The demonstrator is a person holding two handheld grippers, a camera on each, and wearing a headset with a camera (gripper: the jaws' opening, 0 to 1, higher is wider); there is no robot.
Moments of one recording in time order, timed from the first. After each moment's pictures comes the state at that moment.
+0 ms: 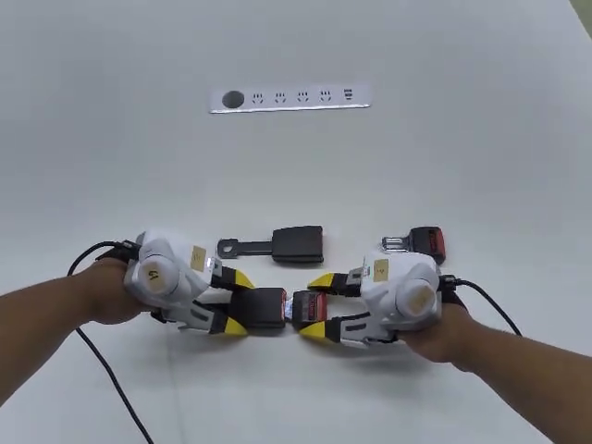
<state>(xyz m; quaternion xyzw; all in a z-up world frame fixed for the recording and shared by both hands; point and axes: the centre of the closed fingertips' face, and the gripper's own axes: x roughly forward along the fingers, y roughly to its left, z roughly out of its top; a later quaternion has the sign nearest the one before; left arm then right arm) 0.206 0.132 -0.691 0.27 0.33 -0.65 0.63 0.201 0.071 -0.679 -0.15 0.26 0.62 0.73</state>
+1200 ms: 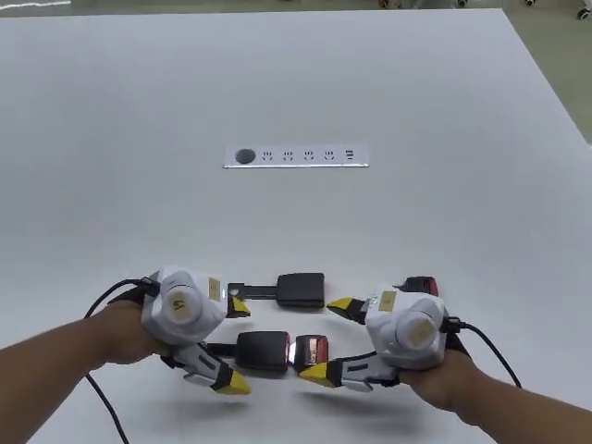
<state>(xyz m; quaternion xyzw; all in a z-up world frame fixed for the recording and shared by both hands) 0.203 0.129 -0.657 0.24 0.38 -0.58 0.68 0.215 0.049 -0.656 -0.13 0.28 0.55 0.77</state>
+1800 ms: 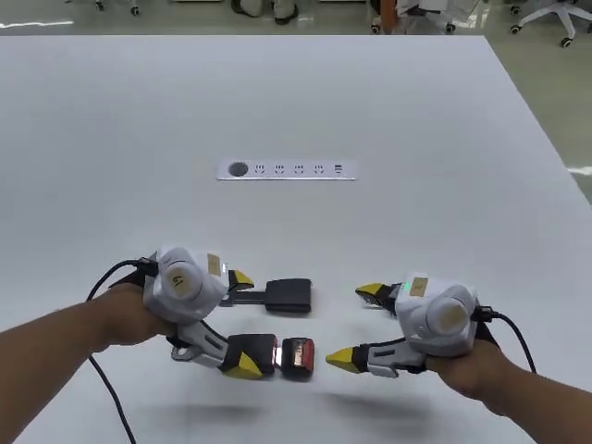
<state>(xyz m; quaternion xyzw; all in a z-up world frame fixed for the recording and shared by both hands) 0.225 0.099 -0.625 0.24 0.34 -0.57 0.70 0.236 -0.011 -0.630 -0.15 0.27 0.52 0.80</state>
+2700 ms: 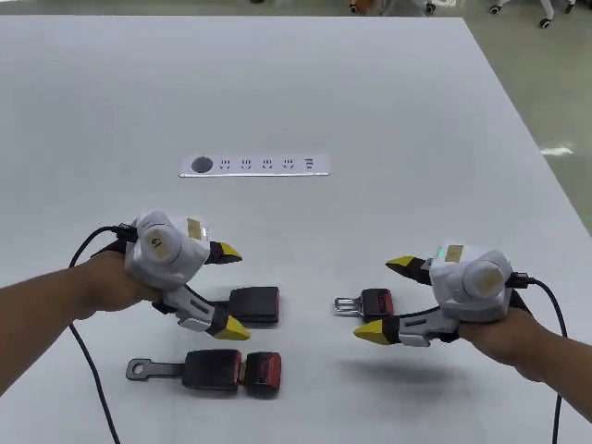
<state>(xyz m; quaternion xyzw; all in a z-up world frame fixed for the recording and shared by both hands) 0.297 0.071 -0.640 0.22 0.33 -0.59 0.71 0.295 -0.095 -0.645 -0.13 0.31 0.49 0.81</state>
